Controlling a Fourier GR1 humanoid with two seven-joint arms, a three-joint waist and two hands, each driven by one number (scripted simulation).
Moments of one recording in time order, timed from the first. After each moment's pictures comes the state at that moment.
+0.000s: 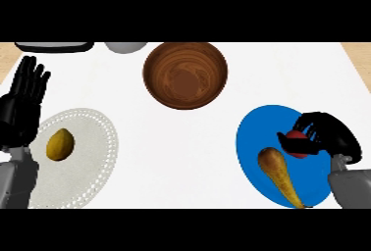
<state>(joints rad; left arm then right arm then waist) -0.26 0.30 0.20 -1.46 0.14 0.03 -0.04 -0.20 -0.38 0.05 -1.43 0.68 0.18 0.50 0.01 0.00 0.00</state>
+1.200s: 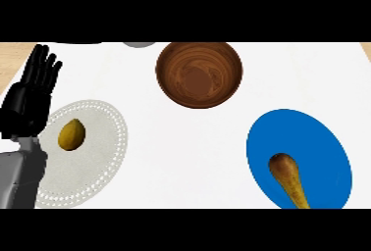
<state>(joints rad) -0.33 0.29 0.17 -1.47 0.14 0.02 -0.01 -0.80 -0.90 -0.06 -0.73 0.66 0.28 -0.63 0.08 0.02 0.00</state>
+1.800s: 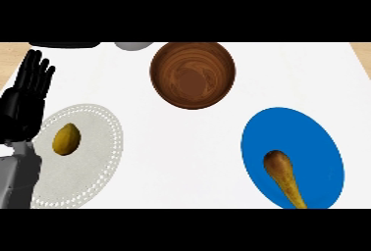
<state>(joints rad) -0.30 0.30 0.20 -1.46 0.14 0.01 -0.02 -1.17 -0.79 -0.11 -0.56 0.53 0.51 -0.61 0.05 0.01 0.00</state>
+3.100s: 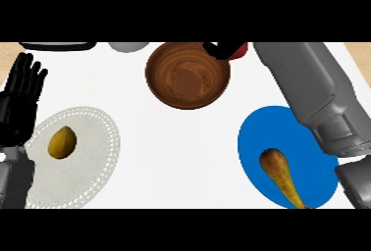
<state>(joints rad) -0.26 0.30 0.22 -1.50 0.14 0.01 -0.01 -1.33 -0.23 0.04 -0.50 0.65 0.40 -0.26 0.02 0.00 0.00</state>
